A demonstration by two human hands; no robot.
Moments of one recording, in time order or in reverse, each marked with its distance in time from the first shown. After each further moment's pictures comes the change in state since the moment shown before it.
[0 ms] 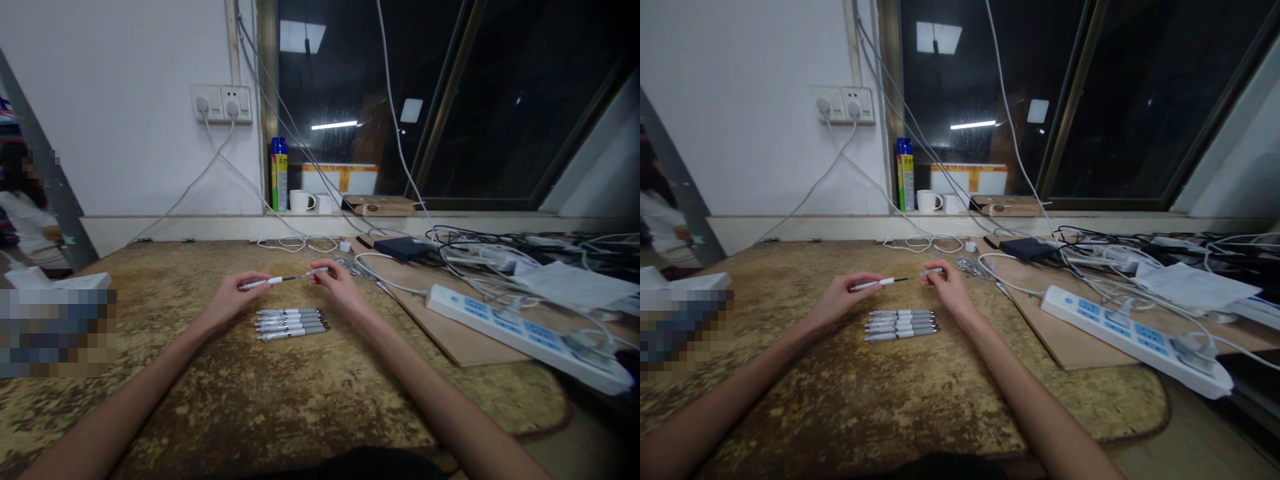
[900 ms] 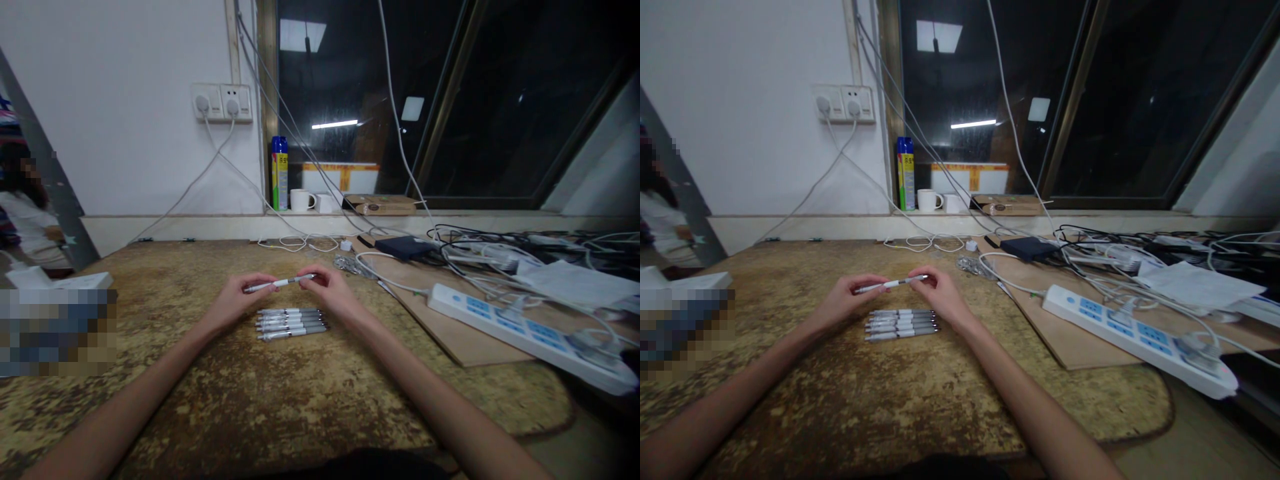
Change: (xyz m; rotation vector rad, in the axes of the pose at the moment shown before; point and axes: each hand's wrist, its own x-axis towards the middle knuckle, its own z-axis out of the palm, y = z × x) left_hand -0.002 0.005 0.004 0.026 -0.069 0.021; right_hand -0.011 -0.012 0.016 -0.077 -0.166 -0.039
